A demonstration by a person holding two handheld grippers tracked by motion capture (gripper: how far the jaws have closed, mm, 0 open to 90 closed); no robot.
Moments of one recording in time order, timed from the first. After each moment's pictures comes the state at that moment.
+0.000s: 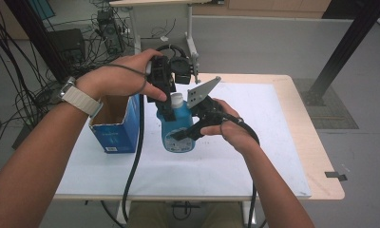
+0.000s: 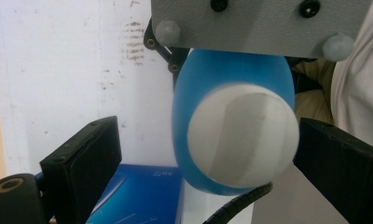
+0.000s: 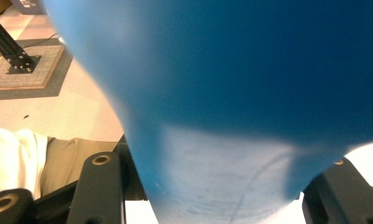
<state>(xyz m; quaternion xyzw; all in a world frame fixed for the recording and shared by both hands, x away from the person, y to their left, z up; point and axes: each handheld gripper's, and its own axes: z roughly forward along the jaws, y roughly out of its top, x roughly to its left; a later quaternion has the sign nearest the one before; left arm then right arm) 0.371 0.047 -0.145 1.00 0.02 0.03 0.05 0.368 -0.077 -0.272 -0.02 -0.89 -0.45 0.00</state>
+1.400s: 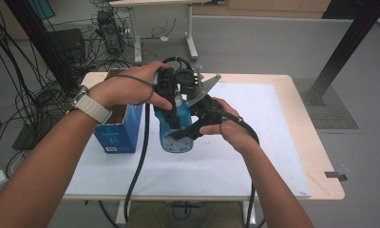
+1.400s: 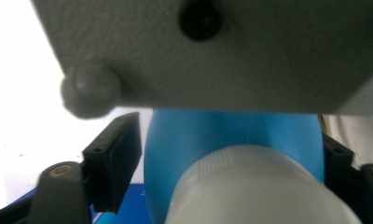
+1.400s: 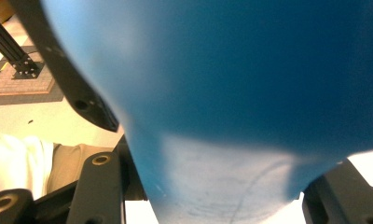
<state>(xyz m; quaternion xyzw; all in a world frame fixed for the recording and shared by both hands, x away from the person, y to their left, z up) 0.370 0.038 -0.168 1.00 0.00 0.00 0.06 0.363 -0.075 -0.264 -0.02 -0.89 -0.46 0.01</state>
